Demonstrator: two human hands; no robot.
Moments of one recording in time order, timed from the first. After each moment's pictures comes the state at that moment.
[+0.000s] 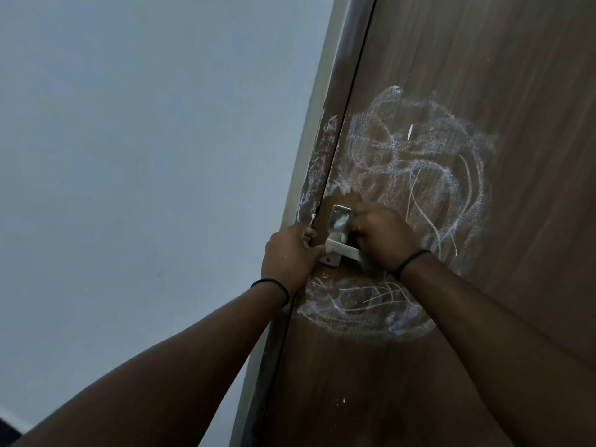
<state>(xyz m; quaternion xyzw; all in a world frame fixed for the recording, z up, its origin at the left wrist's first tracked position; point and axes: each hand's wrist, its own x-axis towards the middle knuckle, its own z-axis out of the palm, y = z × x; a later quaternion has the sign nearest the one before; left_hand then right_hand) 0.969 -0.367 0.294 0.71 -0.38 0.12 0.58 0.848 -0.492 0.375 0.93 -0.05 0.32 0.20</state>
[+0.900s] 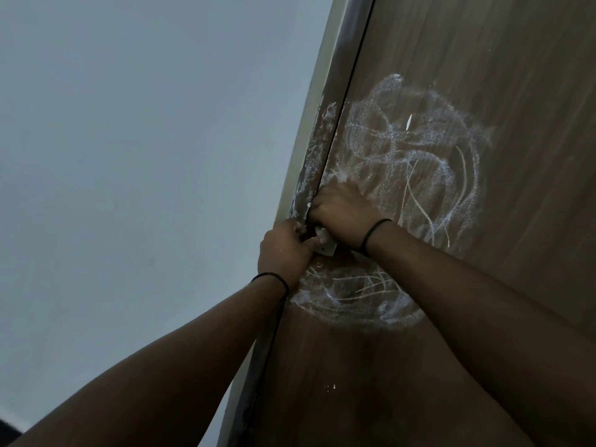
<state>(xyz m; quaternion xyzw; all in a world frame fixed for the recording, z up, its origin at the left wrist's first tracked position) 0.961 -0.370 0.285 0.71 -0.34 0.08 0.60 0.888 -0.449 0.396 0.90 -0.04 0.13 0.40</state>
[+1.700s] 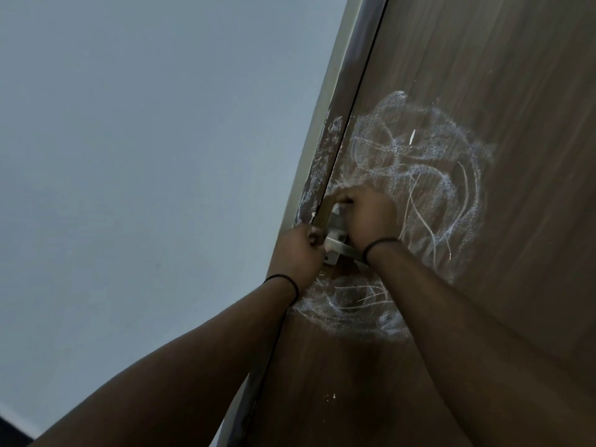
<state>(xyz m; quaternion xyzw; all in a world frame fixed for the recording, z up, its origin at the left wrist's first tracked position) 0.954 -0.374 0.295 0.69 -0.37 0.04 0.62 0.881 -0.460 0.389 0.87 -0.21 0.44 0.05</state>
